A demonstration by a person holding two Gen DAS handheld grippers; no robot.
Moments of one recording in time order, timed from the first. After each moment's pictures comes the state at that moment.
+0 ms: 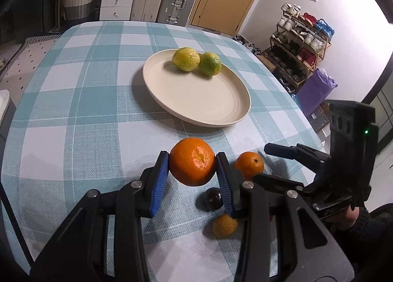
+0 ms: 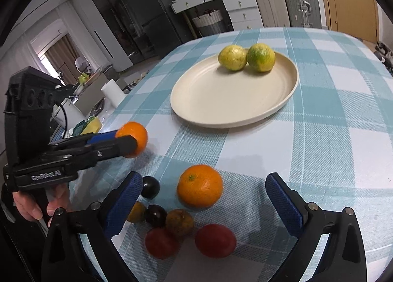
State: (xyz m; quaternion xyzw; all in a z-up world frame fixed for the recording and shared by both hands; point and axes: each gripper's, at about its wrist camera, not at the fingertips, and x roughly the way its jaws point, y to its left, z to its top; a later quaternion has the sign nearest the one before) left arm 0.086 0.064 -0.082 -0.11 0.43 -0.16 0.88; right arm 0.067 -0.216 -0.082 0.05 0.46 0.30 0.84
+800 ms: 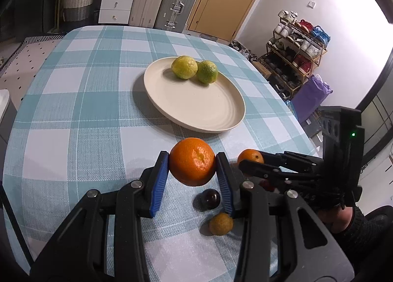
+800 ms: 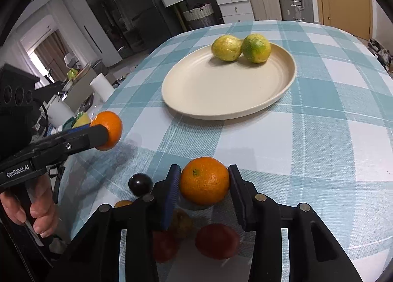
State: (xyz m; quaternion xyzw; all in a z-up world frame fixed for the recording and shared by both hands) left arm 0.078 0.072 -0.069 -0.12 0.41 -0.16 0.89; right arm 0.070 -0.212 -0.085 0.04 0.47 0.28 0.84
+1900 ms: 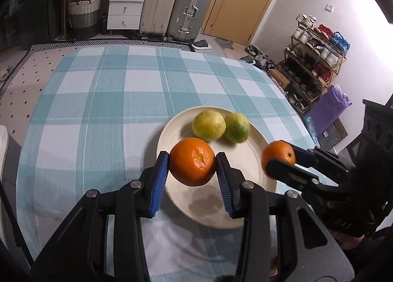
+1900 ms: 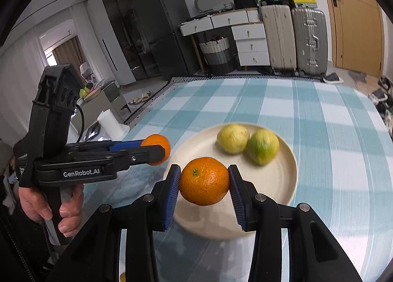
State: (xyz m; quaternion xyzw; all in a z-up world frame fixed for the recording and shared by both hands) left arm 0.235 0.073 -0.047 -0.11 0.42 -0.12 0.89; right arm 0.157 -0.193 -0.018 0.01 0.37 0.32 0.87
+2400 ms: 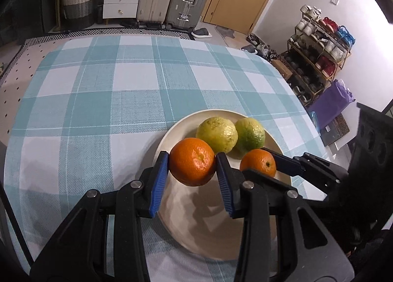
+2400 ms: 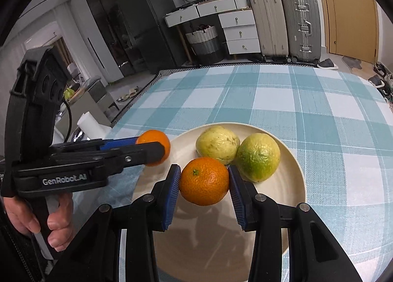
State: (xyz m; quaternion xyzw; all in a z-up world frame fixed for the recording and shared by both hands) left arm 0.291 0.063 -0.077 -0.10 0.46 -0.12 0.88; right arm 0.210 -0.177 -0.053 0.02 0.41 0.29 0.86
